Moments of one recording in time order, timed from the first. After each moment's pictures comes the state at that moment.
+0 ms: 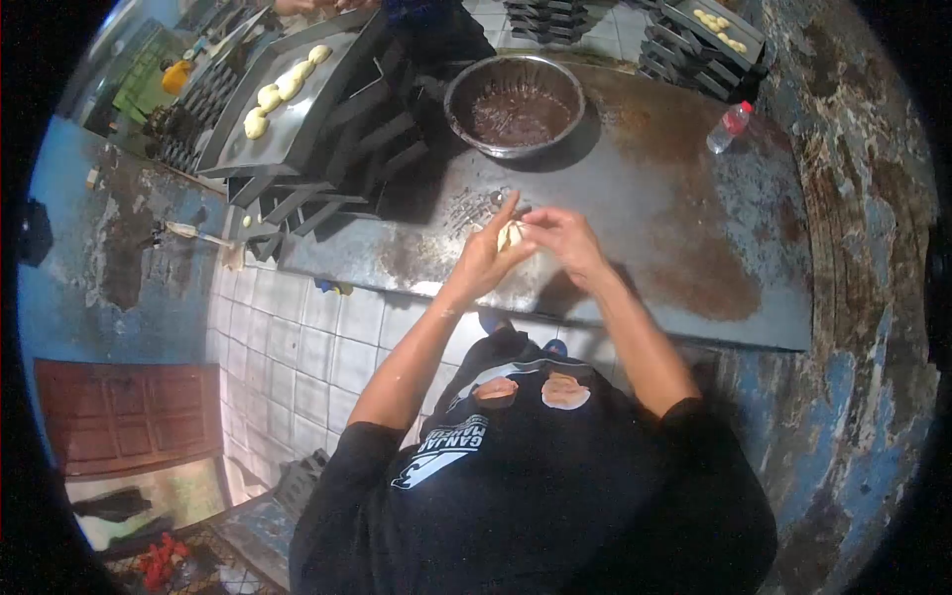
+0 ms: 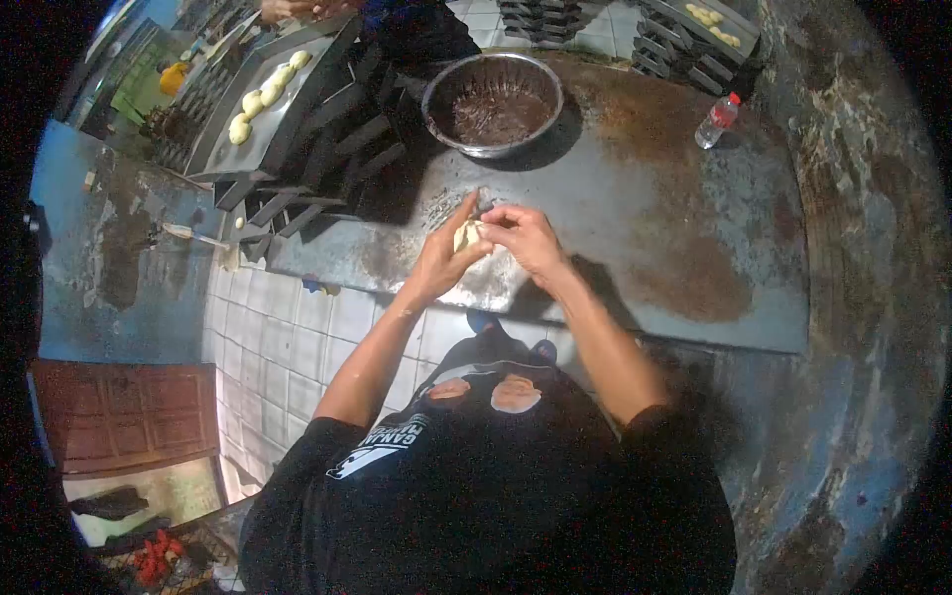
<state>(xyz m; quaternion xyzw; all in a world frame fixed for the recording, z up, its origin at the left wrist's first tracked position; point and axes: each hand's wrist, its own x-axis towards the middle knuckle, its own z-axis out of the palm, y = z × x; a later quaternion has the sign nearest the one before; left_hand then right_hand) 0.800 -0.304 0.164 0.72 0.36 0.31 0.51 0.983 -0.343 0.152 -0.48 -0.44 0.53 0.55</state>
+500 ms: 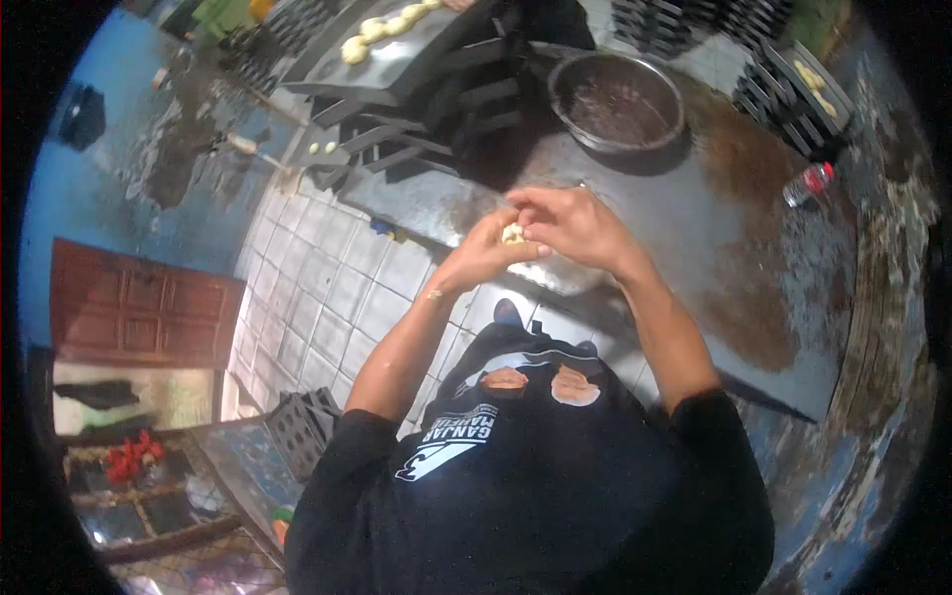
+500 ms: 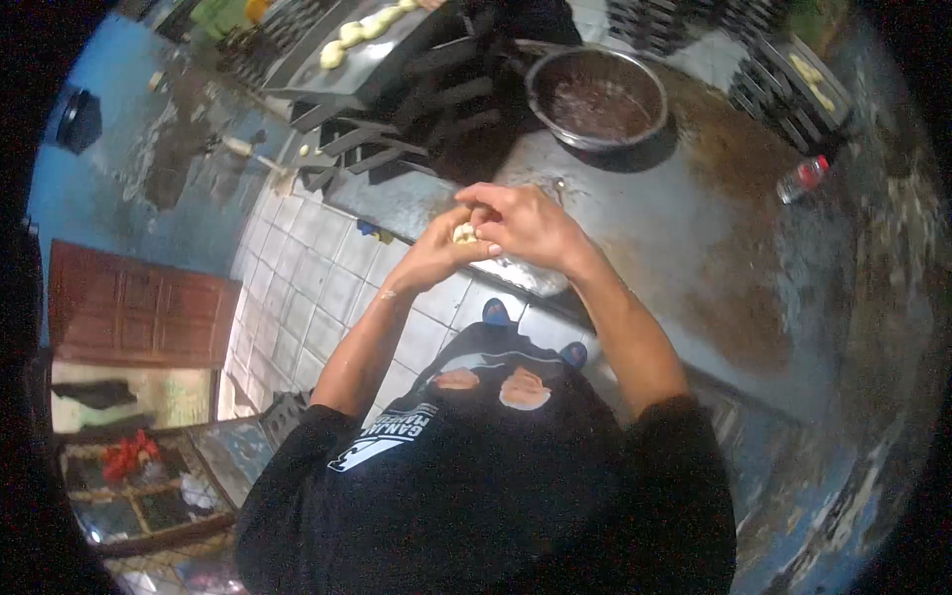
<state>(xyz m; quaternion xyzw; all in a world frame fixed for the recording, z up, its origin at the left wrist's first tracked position) 0.690 -0.325 0.215 0.65 0.43 0.24 0.58 0.899 -0.312 0.236 -0.35 -0.82 0.37 0.27</state>
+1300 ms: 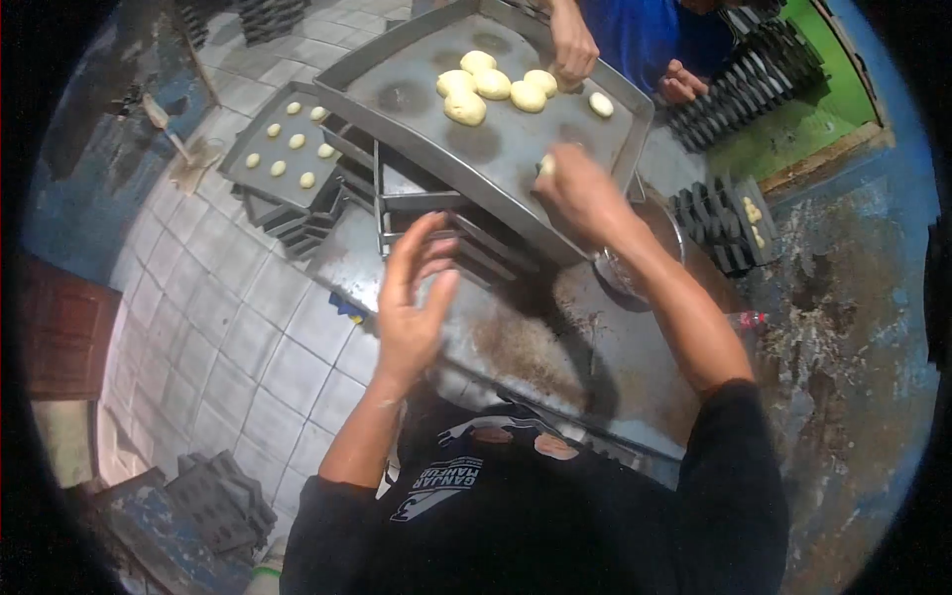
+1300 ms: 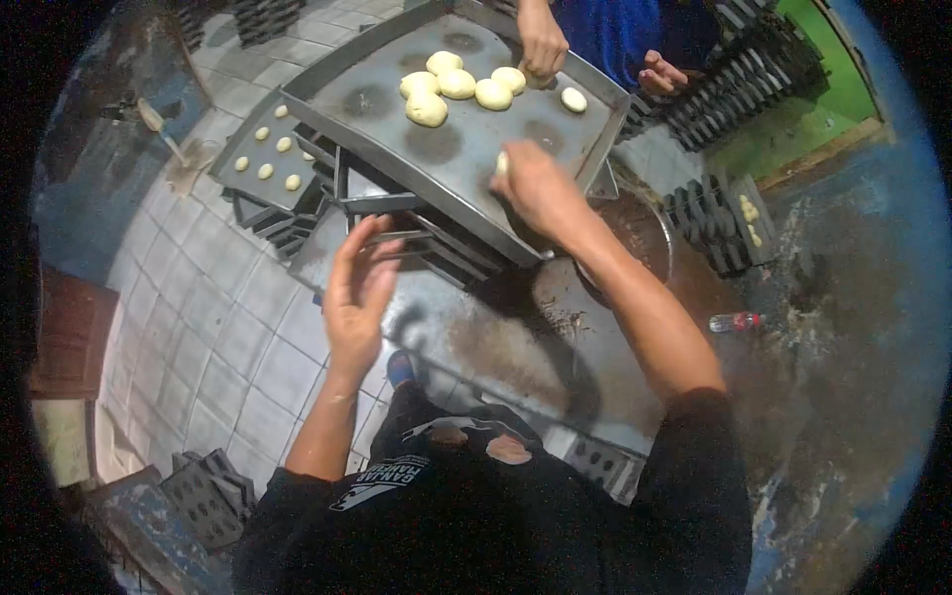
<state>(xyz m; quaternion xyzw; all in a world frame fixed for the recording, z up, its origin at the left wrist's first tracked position) 0.383 -0.125 0.242 0.49 0.36 0.65 0.45 0.622 0.023 0.316 -0.52 -0.84 0.07 0.09</state>
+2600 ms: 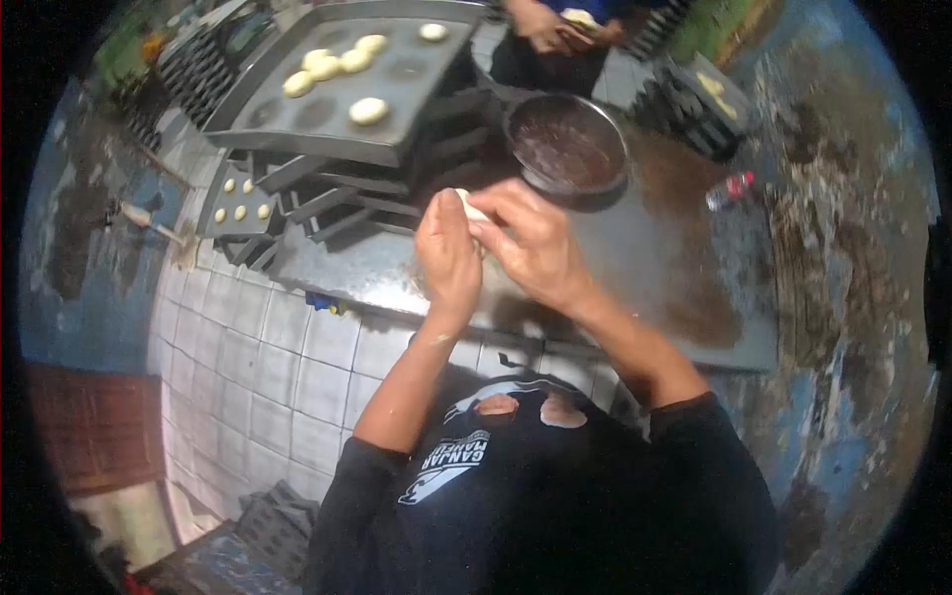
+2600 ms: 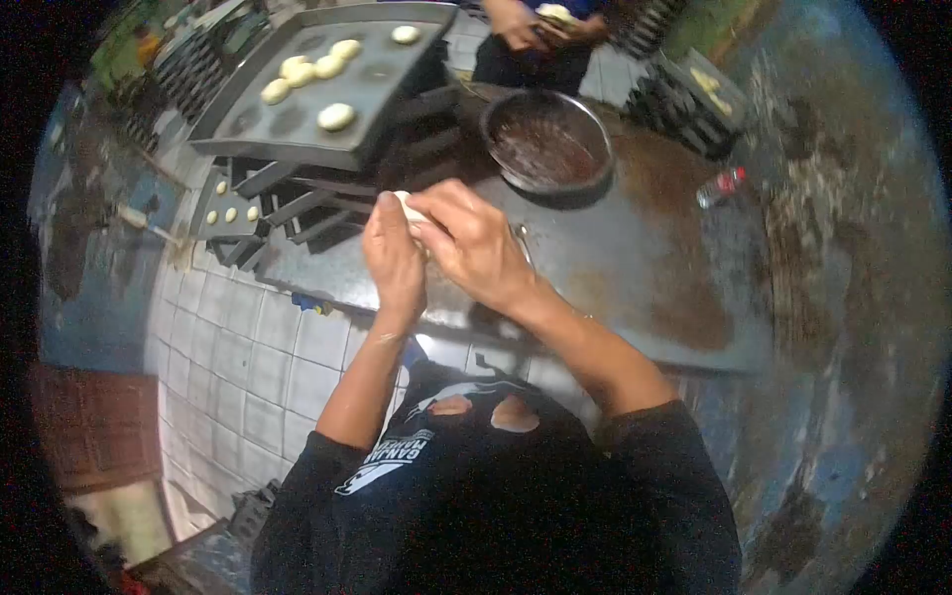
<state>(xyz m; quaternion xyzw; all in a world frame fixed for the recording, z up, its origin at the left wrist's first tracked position) 0.615 -0.227 0.248 0.43 0.33 0.61 0.57 0.742 -0.245 0.286 -0.42 -0.75 0.12 0.49</state>
